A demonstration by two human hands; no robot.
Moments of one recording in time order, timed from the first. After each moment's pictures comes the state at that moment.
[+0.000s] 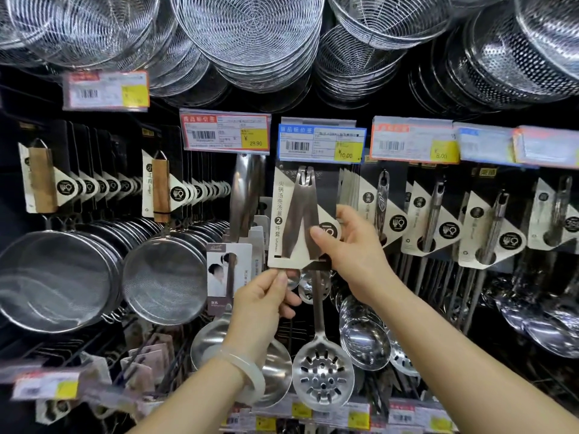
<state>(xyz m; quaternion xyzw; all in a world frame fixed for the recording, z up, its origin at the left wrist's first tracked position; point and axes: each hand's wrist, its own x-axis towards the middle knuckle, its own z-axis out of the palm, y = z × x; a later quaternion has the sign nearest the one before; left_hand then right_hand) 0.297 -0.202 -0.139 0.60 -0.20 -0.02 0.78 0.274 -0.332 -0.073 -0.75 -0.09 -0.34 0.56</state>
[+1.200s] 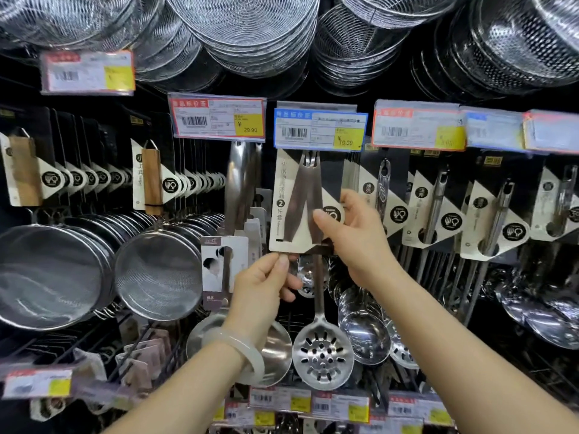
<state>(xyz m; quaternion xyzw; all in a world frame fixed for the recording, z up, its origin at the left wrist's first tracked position) 0.308 -0.209 -0.134 0.59 -0.22 -0.01 0.77 0.277 -0.334 -0.067 -0.74 -0.07 -0.36 0.56</state>
